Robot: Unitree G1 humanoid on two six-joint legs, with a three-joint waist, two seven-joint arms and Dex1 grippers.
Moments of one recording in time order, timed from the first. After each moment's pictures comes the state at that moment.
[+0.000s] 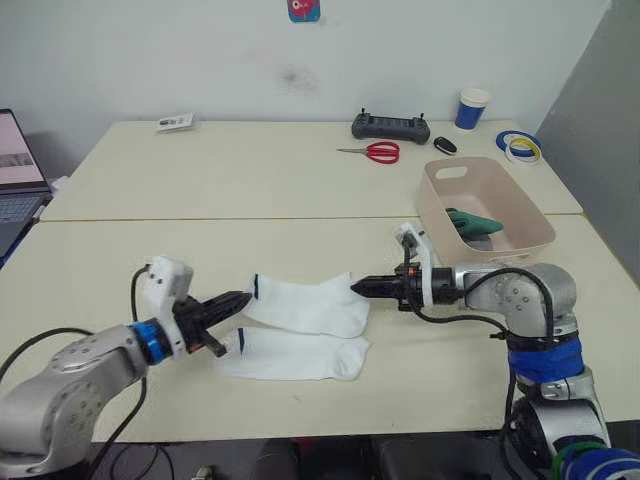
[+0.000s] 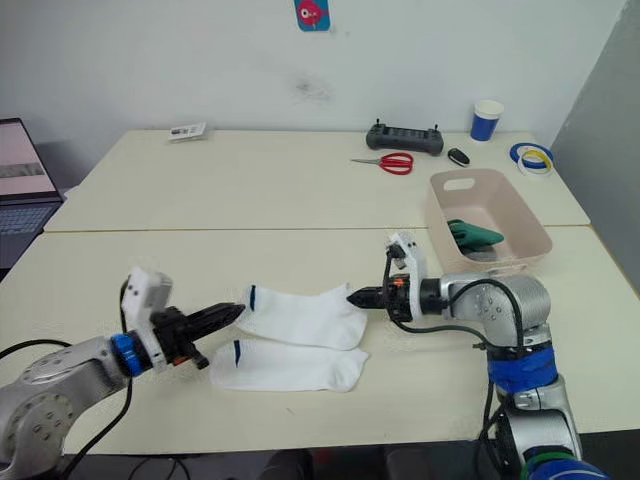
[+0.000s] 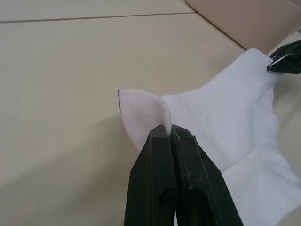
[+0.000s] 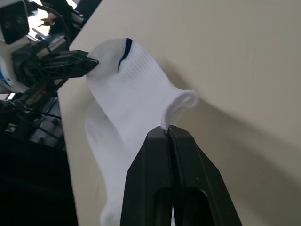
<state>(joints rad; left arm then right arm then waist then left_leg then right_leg) 0.06 0.67 0.49 -0.51 -0.87 0.97 -0.65 -0.65 -0.30 -0.07 -0.20 0.71 1.48 0.67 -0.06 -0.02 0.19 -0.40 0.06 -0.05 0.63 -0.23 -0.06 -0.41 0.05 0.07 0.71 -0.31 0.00</state>
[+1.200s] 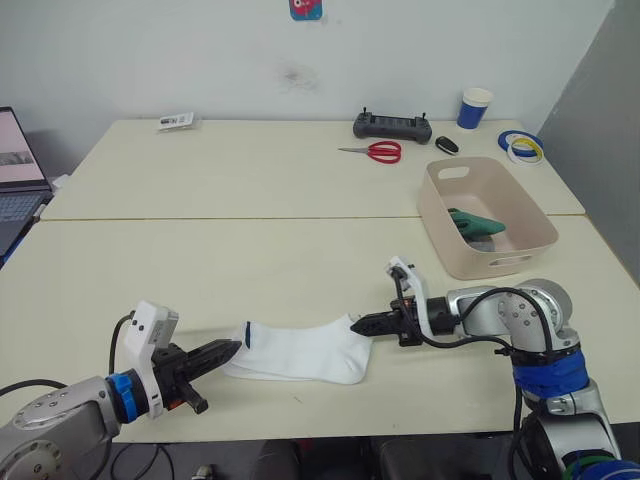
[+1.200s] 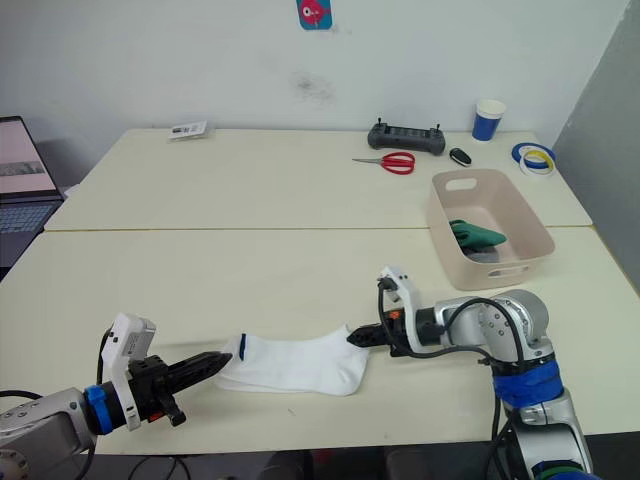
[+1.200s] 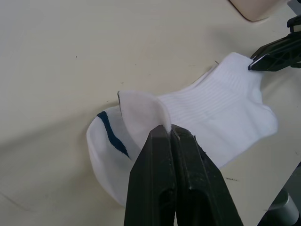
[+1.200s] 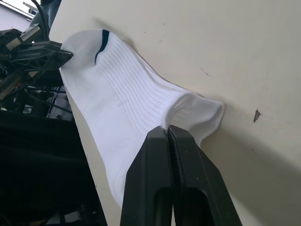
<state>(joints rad) 0.33 0.73 0.51 -0.61 -0.96 0.94 -0.64 -0.56 -0.37 0.04 -0.19 0.92 1.52 0.46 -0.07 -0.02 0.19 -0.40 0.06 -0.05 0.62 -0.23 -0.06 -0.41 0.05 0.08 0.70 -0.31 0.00</state>
